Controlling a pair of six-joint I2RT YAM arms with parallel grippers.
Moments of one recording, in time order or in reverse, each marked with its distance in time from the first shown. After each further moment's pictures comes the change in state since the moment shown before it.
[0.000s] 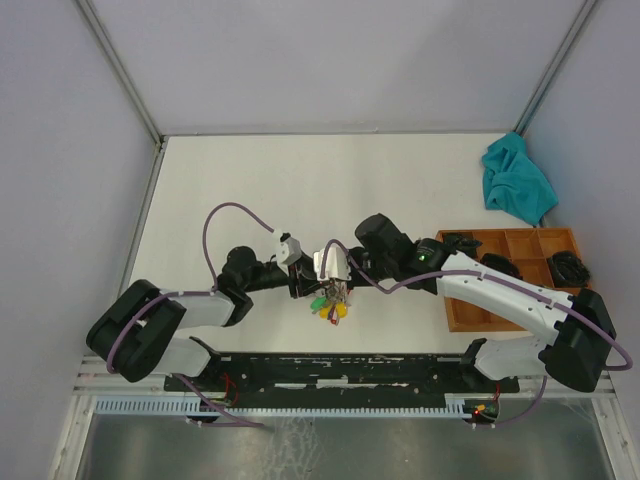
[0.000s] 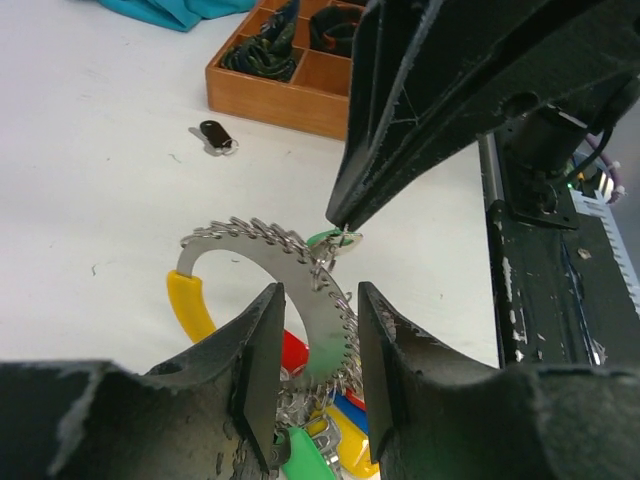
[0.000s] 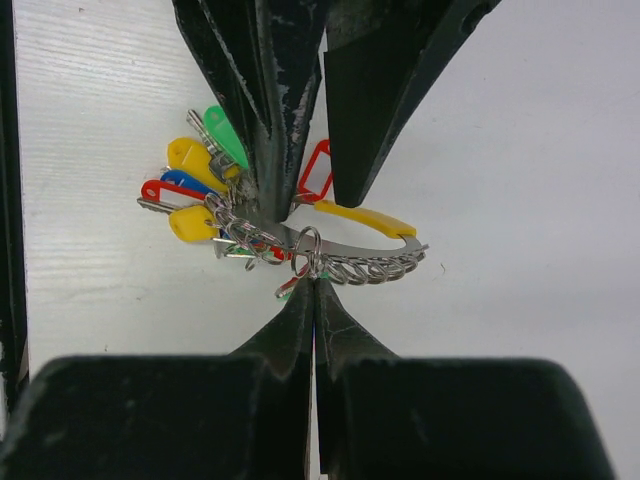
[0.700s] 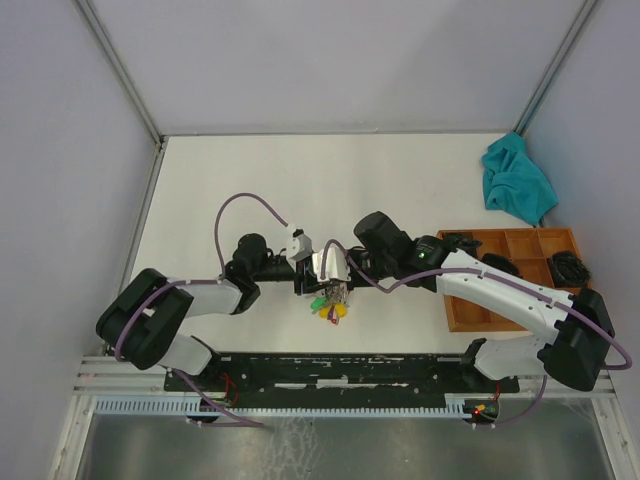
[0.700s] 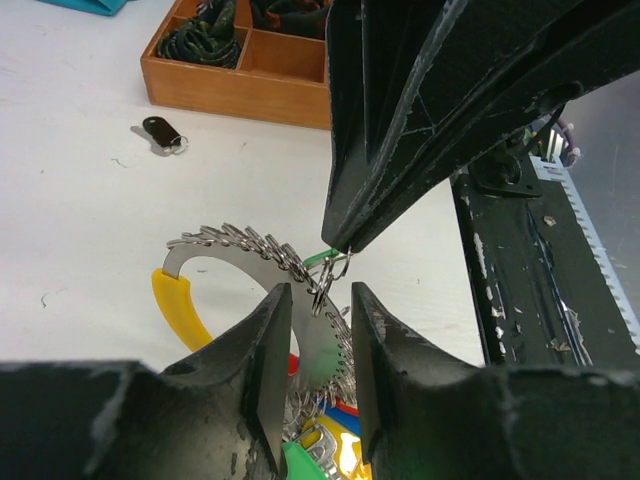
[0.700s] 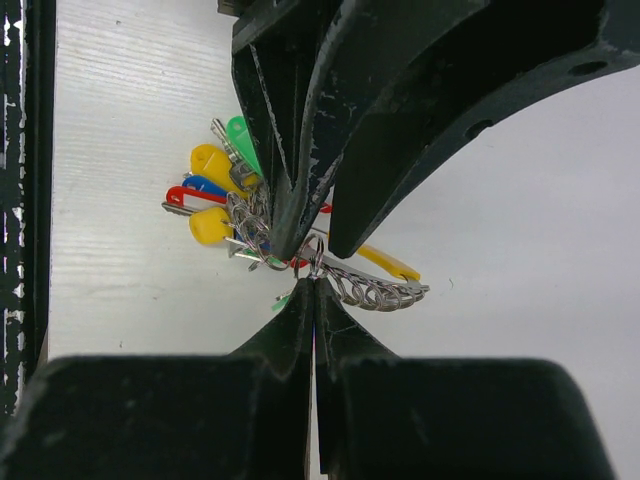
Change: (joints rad) left arm 0.000 0.075 0.110 -0.120 0.159 0.066; right arm 0.000 0.009 0.037 -0.049 -0.054 -0.021
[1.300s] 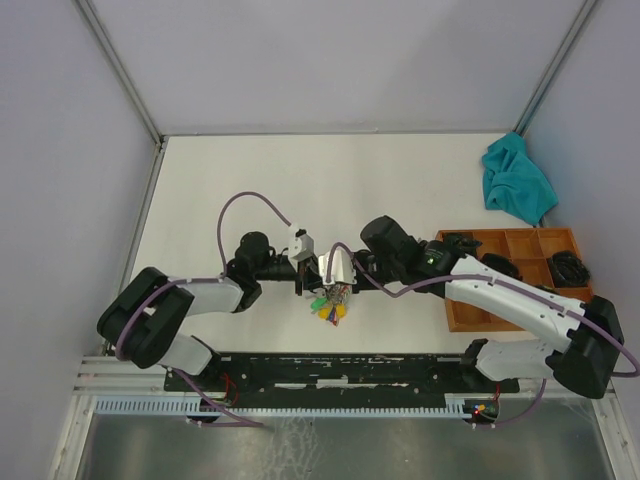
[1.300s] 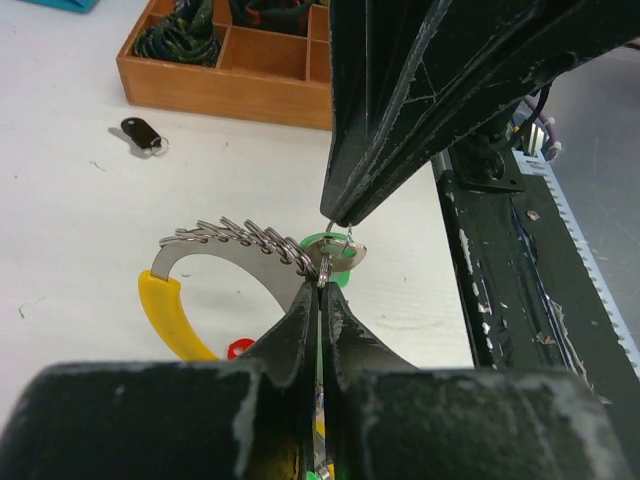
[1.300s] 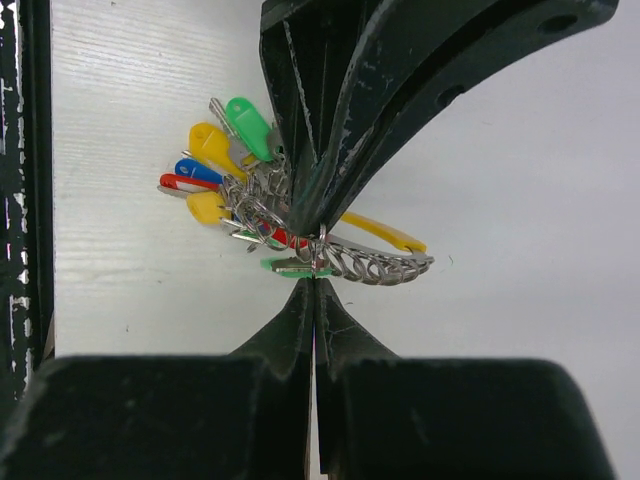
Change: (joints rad) left arm -0.003 0.015 0.026 -0.056 0.038 0.014; right arm 0.003 -0.045 -0.025 -0.014 0.039 0.015
